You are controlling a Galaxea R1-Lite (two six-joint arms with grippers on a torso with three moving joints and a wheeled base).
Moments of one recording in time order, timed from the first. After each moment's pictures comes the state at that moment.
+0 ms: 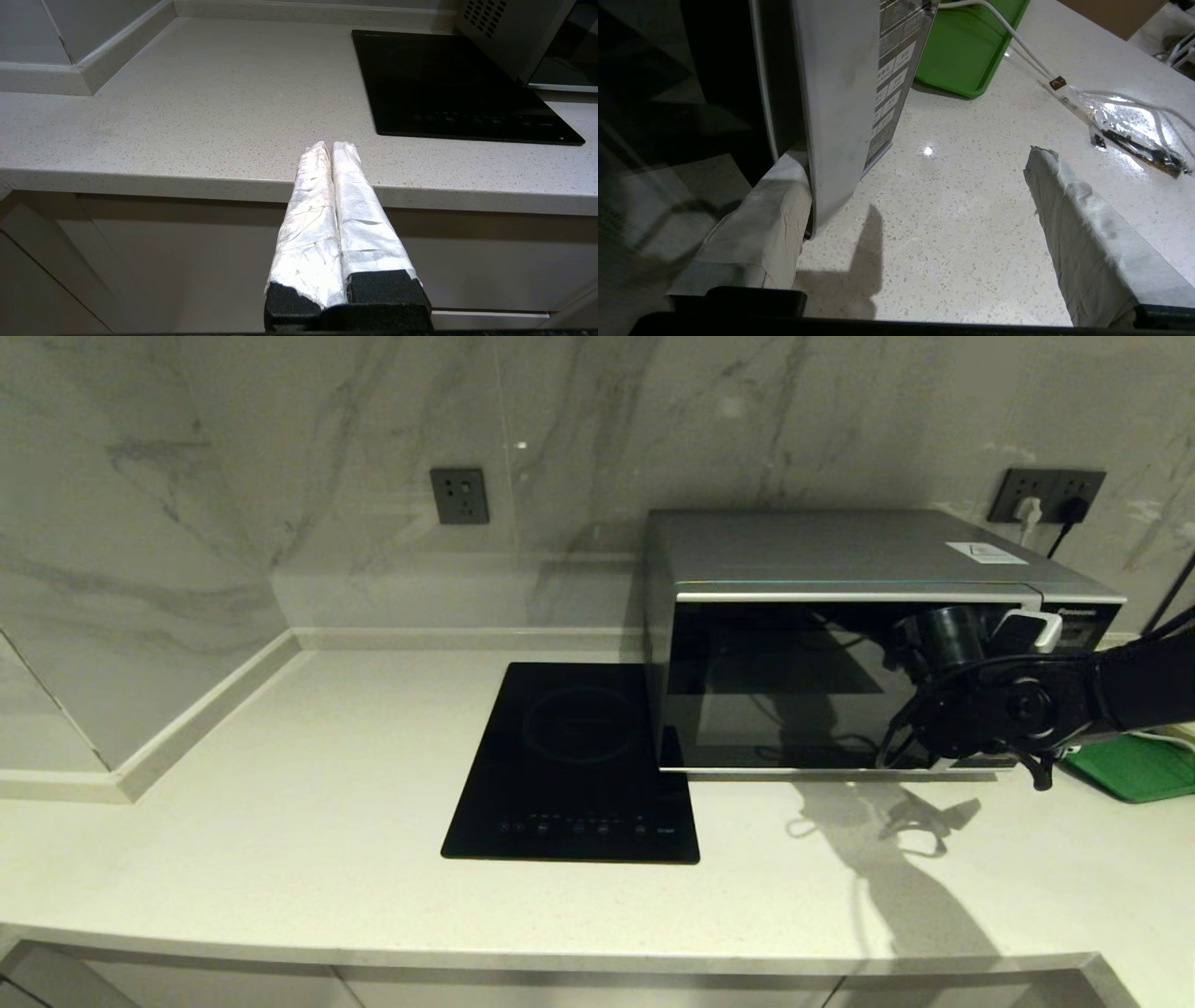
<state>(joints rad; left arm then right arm) 0.00 0.00 0.00 -0.01 0.01 -0.06 0.14 2.04 -1.31 -0.01 -1.14 0.56</state>
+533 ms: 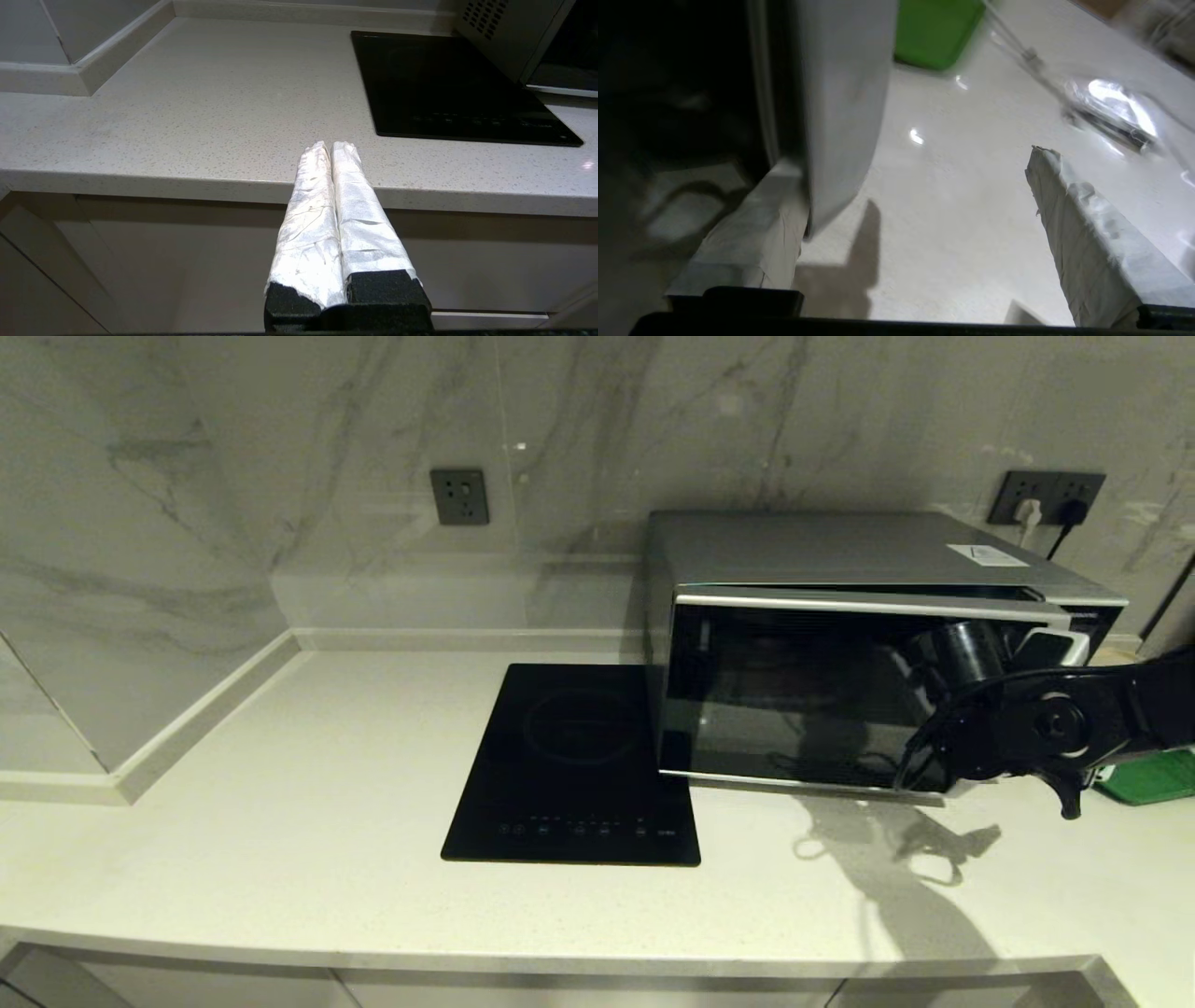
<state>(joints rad) 0.00 0.00 0.00 -0.01 0.01 -0.06 0.14 1.97 -1.20 0.01 -1.13 0.60</state>
